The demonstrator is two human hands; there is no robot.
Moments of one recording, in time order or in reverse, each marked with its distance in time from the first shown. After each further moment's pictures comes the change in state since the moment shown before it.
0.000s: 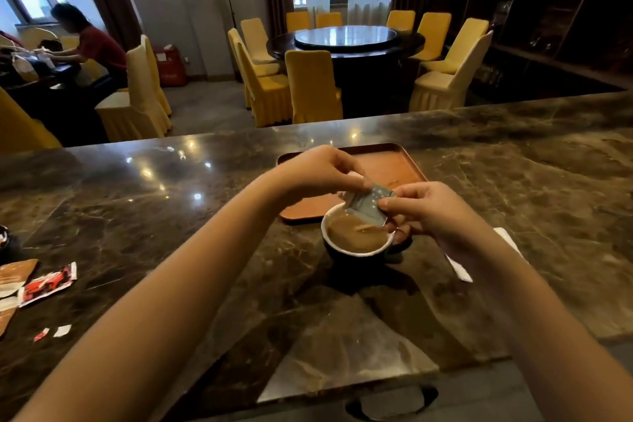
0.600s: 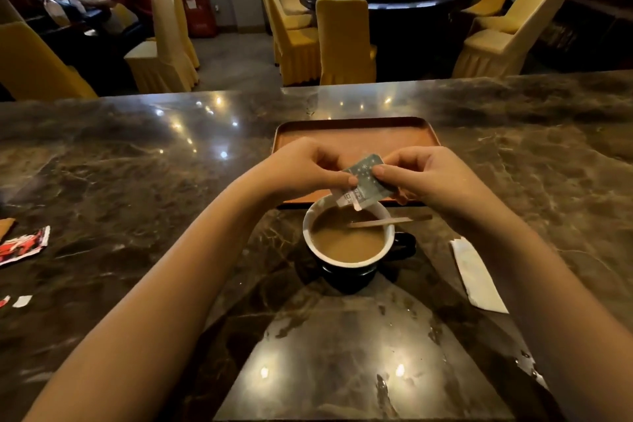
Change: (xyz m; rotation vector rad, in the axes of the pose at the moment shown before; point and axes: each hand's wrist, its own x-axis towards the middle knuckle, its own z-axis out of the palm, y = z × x) left_hand 0.041 -0.035 0.018 -0.067 0.105 -0.153; right_hand 0.074 0.019 -0.029 -0.188 -0.089 -0.186
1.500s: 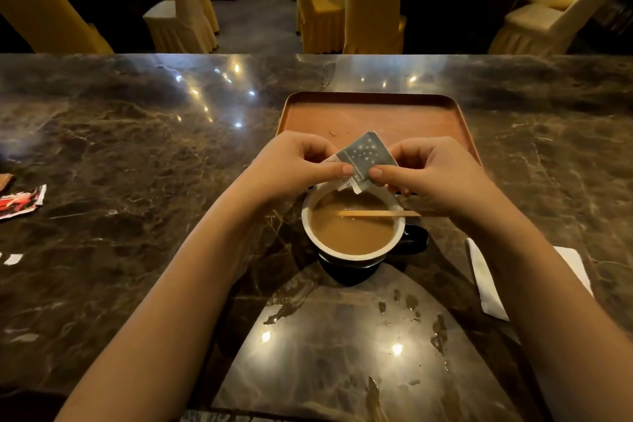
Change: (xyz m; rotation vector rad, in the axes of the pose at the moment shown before) left_hand -0.007 -0.025 0.019 -0.161 0.202 -0.046; right_hand 0.014 0.018 0.006 -0.077 -0.113 -0.051
